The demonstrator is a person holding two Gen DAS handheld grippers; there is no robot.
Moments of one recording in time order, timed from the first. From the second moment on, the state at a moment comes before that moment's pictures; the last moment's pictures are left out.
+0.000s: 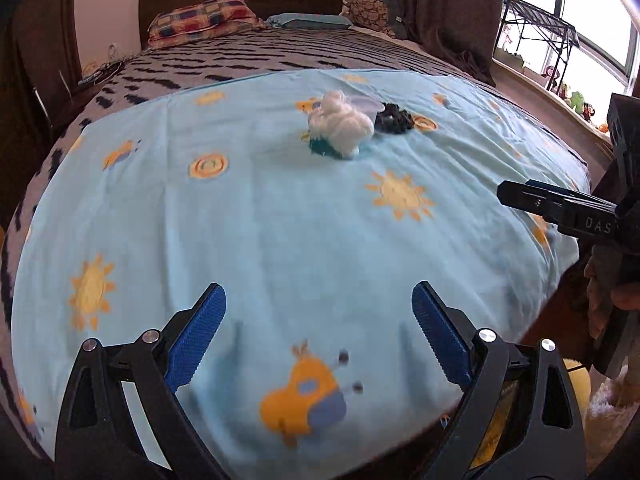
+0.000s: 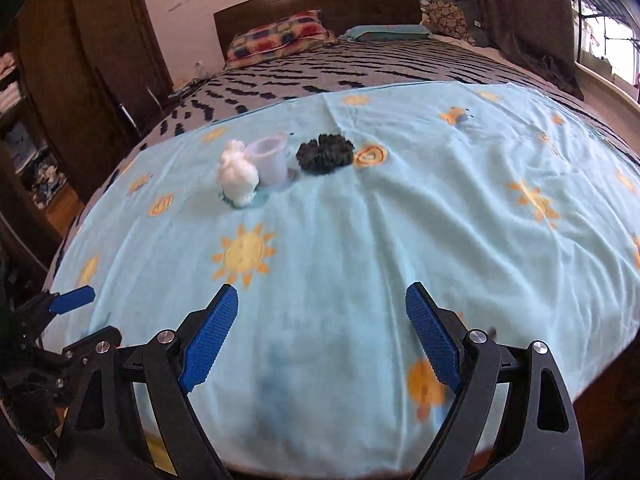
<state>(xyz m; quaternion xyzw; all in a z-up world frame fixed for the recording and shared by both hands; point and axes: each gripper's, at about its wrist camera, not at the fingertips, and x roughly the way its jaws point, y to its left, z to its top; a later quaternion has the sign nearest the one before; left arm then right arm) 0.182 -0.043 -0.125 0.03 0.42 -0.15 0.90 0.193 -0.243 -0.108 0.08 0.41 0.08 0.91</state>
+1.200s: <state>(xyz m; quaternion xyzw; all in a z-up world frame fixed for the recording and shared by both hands) 0.352 -0.113 -0.142 0.07 0.41 -0.20 0.89 0.382 -0.239 -0.142 0.07 0.43 0.09 0.89</state>
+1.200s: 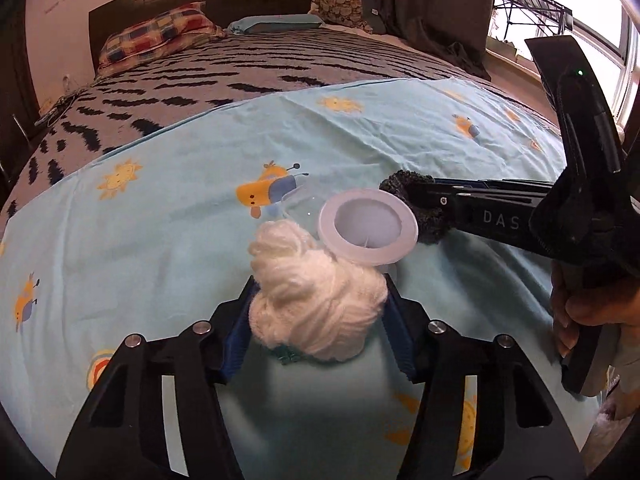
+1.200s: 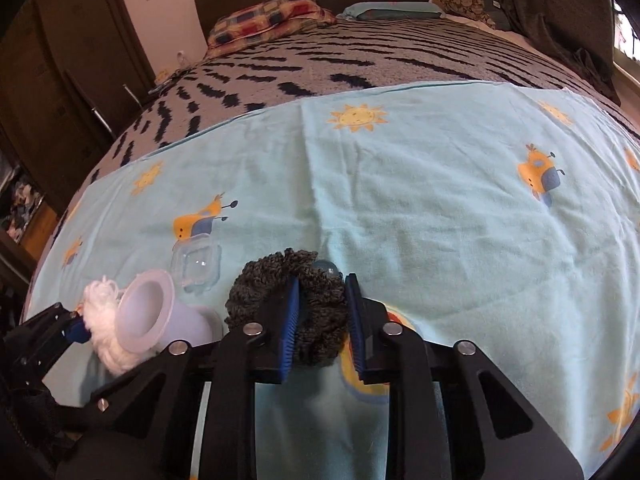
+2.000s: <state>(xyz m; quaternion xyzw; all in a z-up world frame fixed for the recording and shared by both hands) 0.196 -0.063 -0.079 0.06 0.36 -0.20 0.91 0.208 -0.231 -0.061 0.04 0.38 0.12 0.92</state>
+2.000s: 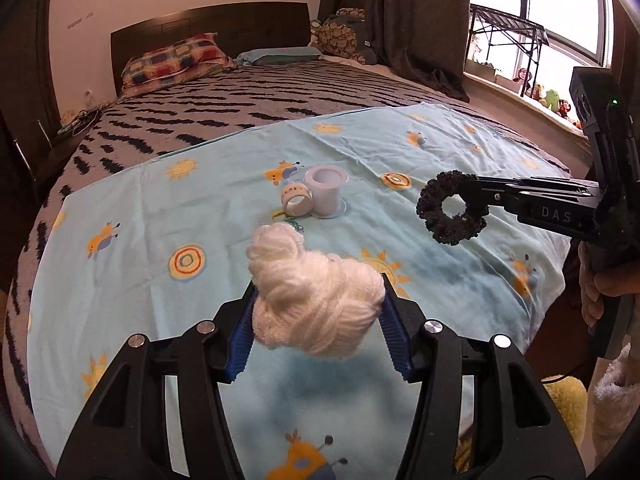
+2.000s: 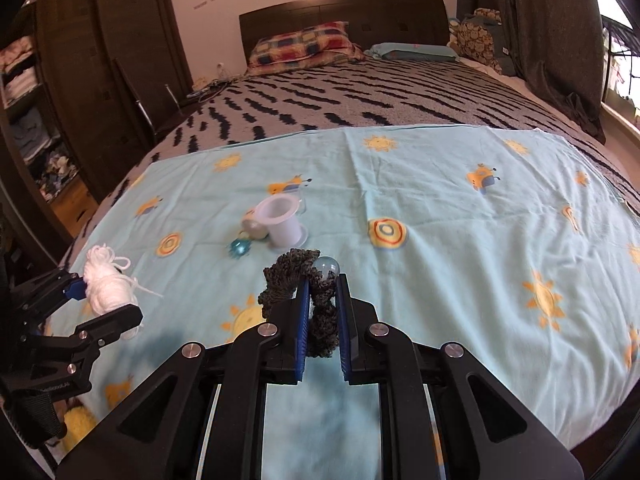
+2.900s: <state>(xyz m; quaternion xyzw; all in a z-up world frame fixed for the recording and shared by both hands) 0.017 -0.053 -0.151 0.03 0.43 -0.24 0.87 0.024 -0.207 -0.115 0.05 0.42 0.14 0.90</state>
